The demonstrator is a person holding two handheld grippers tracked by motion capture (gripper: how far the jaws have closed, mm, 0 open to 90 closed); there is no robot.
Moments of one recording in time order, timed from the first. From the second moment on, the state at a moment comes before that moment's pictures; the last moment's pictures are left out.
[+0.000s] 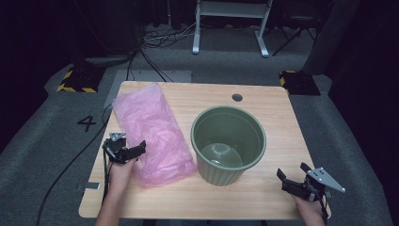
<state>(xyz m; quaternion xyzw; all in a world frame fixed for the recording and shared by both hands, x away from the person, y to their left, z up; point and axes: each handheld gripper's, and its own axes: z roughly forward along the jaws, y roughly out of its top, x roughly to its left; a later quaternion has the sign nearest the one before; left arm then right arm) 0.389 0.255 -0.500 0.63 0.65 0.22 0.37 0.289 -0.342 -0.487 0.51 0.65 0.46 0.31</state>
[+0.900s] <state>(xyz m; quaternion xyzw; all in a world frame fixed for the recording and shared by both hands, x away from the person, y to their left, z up) 0.380 0.241 -0.501 0.73 0.55 0.19 0.36 0.288 -0.350 -0.490 0.52 0.65 0.46 0.31</state>
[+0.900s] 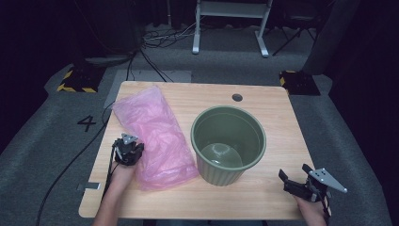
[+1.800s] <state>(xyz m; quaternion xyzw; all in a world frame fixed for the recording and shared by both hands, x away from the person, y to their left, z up) 0.298 0.253 -0.494 0.77 0.47 0.17 0.40 0.288 -0.357 -0.492 0.53 0.64 0.45 0.32</state>
